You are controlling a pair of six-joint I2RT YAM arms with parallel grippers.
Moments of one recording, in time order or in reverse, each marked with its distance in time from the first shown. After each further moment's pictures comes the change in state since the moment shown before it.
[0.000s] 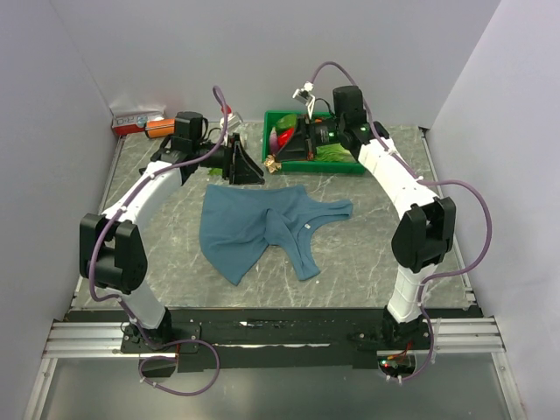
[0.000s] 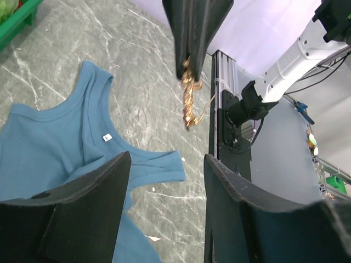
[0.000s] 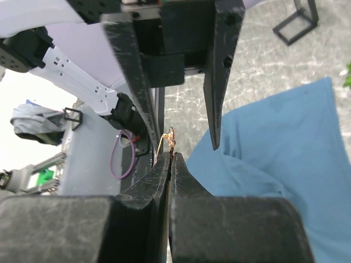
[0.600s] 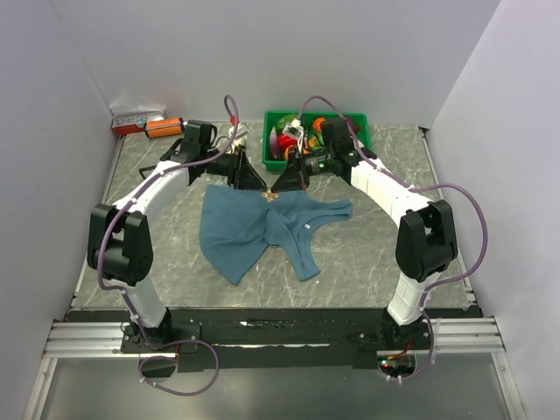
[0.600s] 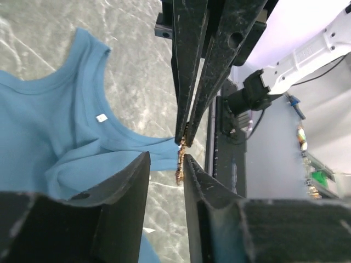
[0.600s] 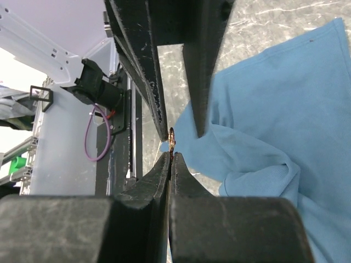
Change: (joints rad) left arm -0.018 0.072 -0.016 -0.070 -0.010 0.037; right arm 0.069 -0.082 -0.333 0.085 0.122 -0.146
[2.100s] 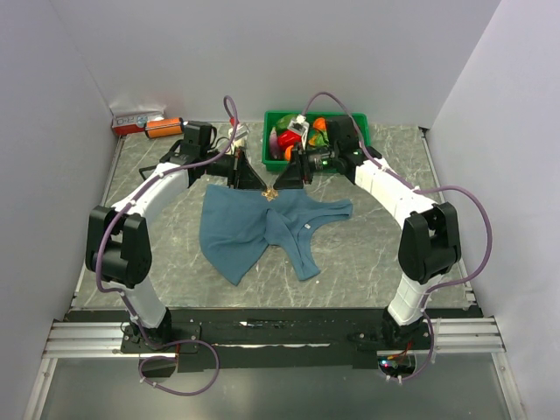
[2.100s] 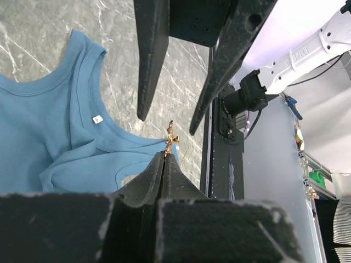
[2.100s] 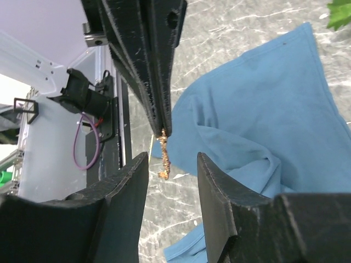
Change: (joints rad) left arm -0.006 -0.020 -0.014 0.011 -0.002 -0.008; right arm -0.024 -0.024 -0.001 0.016 0.059 0.023
